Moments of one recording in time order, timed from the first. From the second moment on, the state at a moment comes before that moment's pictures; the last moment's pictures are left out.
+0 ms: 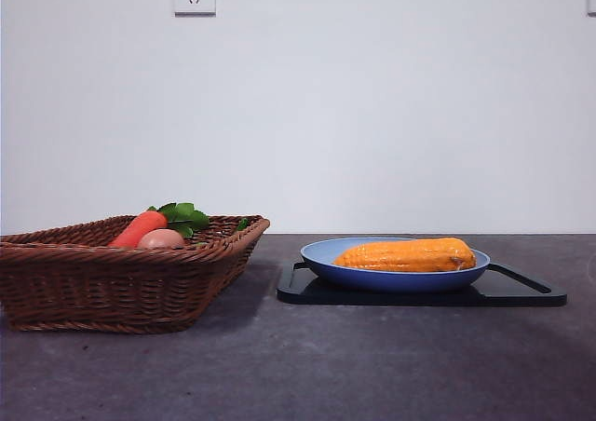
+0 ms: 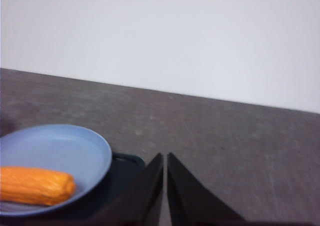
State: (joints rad) left arm 0.03 0.00 0.03 -0.17 0.13 -0.01; right arm -0.06 0.19 0.17 0.03 -0.17 -0.07
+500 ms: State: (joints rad) left arm 0.03 0.00 0.03 -0.17 0.13 -0.01; right arm -0.07 0.01 0.02 -0.07 -0.13 -0.02
